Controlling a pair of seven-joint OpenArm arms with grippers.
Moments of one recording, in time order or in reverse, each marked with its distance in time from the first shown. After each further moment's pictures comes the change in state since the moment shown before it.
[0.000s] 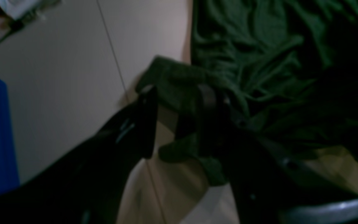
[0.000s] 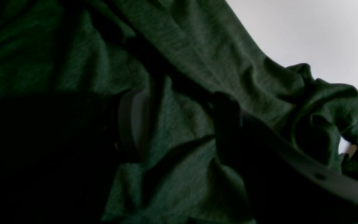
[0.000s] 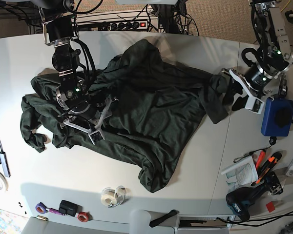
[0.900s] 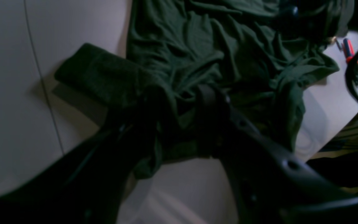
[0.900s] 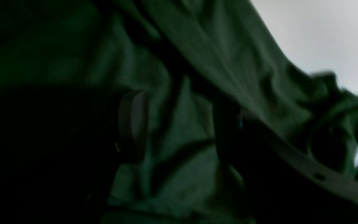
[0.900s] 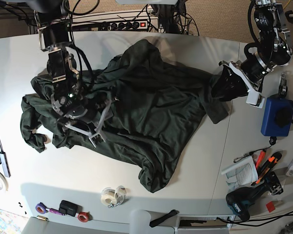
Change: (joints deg) left arm 2.6 -1.4 0.0 0.0 -25.8 0.9 10.4; right arm 1.7 2.4 -0.9 0.0 6.5 2.1 -4.7
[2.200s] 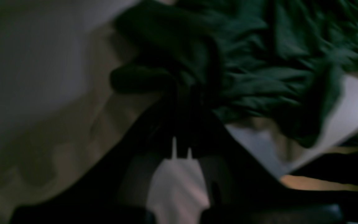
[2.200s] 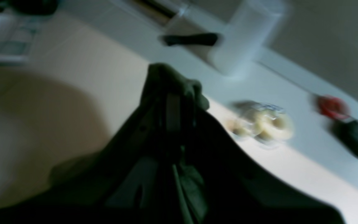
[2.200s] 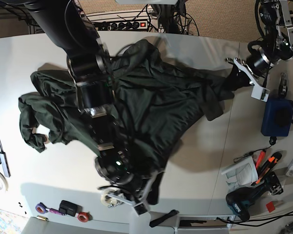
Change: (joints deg) left arm 3.9 -2.7 0.1 0.0 1.9 5.0 0.3; right arm 32.2 -24.0 0.0 -37.4 -14.2 2.4 26.2
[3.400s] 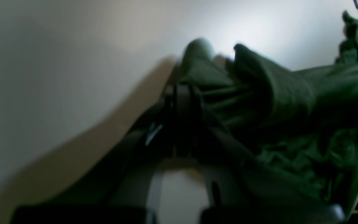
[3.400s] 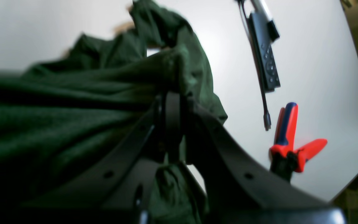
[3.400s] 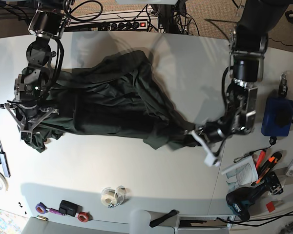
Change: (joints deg) left arm -44.5 6.6 21.6 -47.0 10.1 7.9 -4.3; right arm -36.0 21.1 29.0 44.3 -6.1 -10.9 -26.0
